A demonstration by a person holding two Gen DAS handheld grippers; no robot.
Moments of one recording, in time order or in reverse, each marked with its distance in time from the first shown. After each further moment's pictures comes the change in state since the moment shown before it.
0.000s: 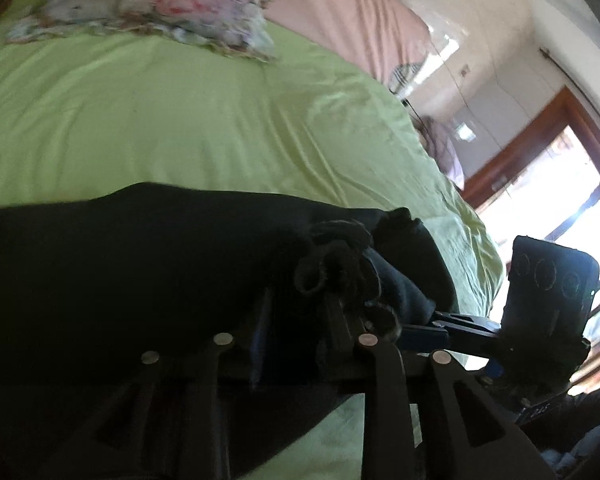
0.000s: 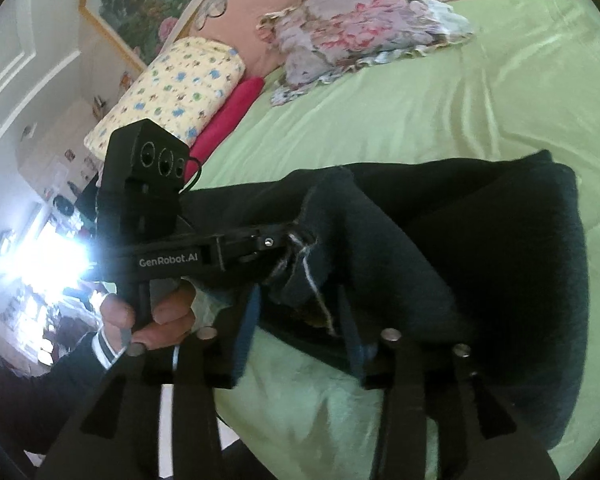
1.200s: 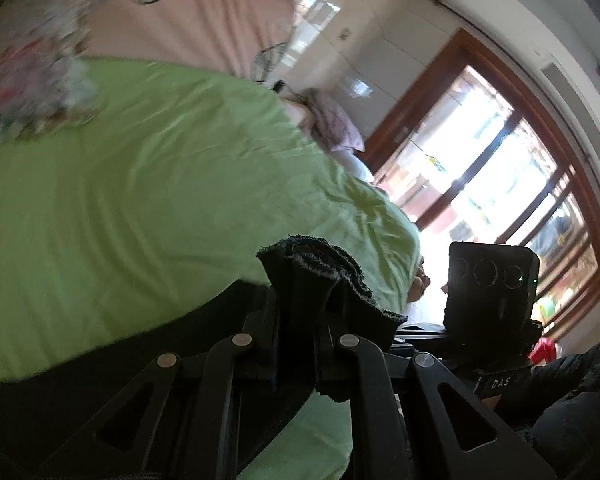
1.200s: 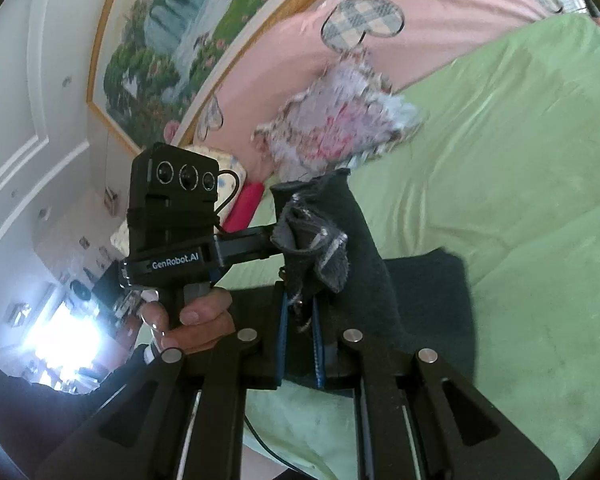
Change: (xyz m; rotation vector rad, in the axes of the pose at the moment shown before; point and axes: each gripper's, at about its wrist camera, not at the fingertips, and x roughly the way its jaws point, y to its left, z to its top) left arm 0.035 -0.110 0.077 0.284 0.079 -0.304; right arm -0.111 -0.024 0.008 0.131 -0.312 0.046
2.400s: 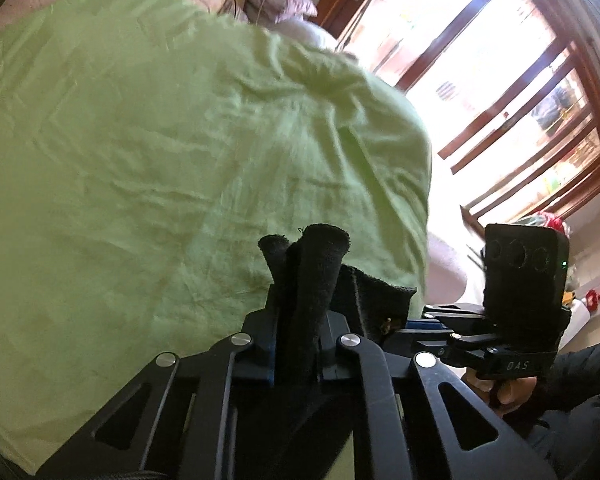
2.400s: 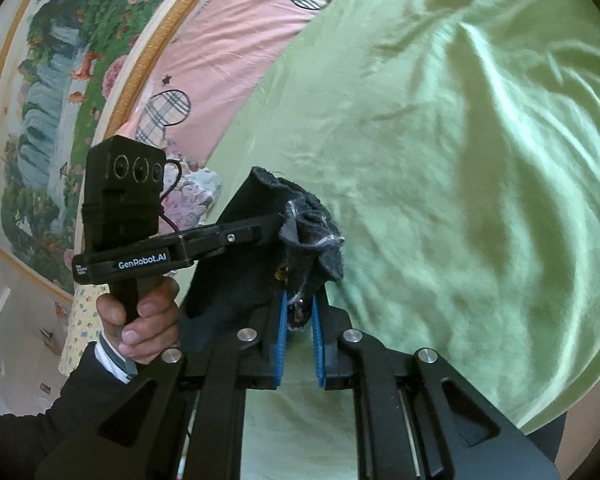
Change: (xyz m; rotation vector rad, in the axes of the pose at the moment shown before) left arm 0.250 -0.103 0.059 0.283 0.482 -0.045; right arm -0.146 -0.146 -0.052 0.442 -0.246 -0.345
